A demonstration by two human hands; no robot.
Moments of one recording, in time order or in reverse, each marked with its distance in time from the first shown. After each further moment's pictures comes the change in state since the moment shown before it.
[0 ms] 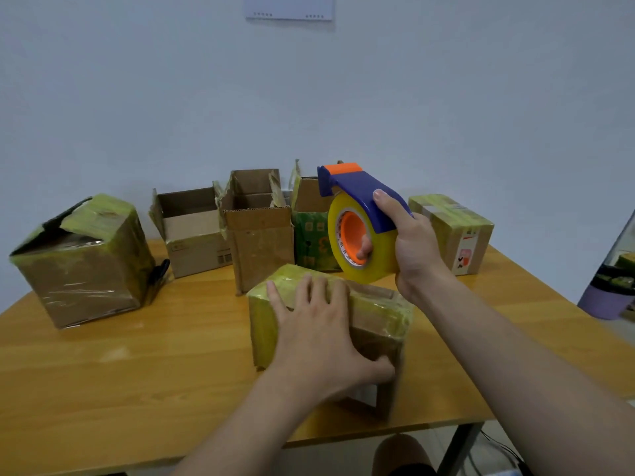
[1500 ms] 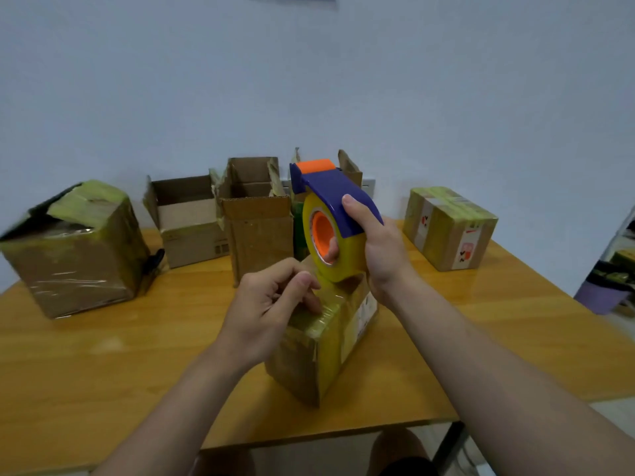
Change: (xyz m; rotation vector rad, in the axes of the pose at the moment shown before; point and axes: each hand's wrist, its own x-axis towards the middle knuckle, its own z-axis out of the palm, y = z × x) left_hand 0.007 -0.072 0.005 -0.996 0.355 0.264; right_hand -0.003 0.023 0.031 0.031 -0.147 -0.028
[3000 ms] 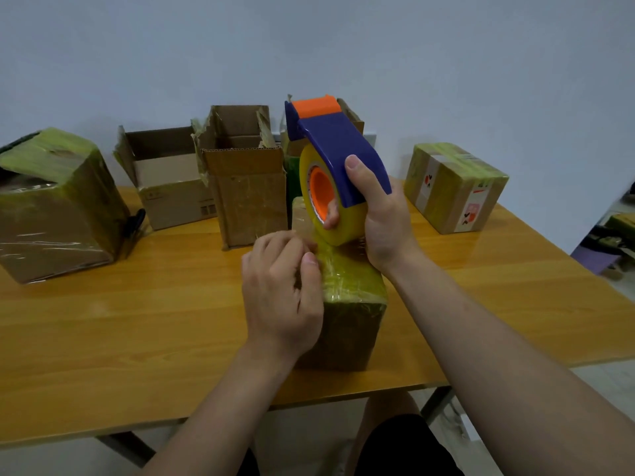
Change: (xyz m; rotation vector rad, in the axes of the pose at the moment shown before) left_hand -0.014 -0.019 0.054 0.373 0.349 0.046; right_hand 0.007 0.030 -0.010 0.022 -0.093 -0.134
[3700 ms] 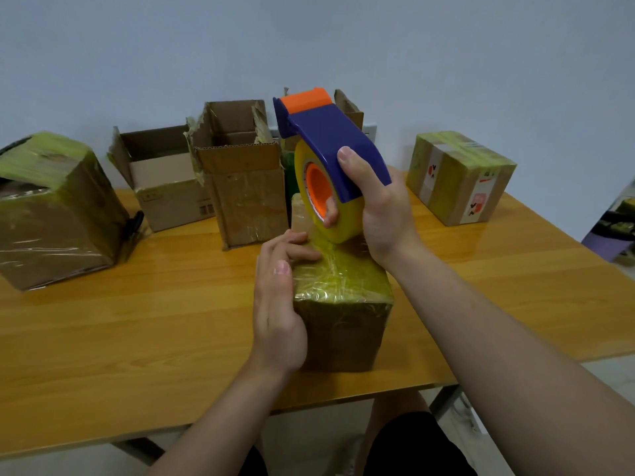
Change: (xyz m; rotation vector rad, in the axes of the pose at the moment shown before) left_hand -0.015 -0.016 0.010 -0.496 -0.033 -0.195; right_hand 0.005 0.002 0.000 -0.073 0.018 -0.057
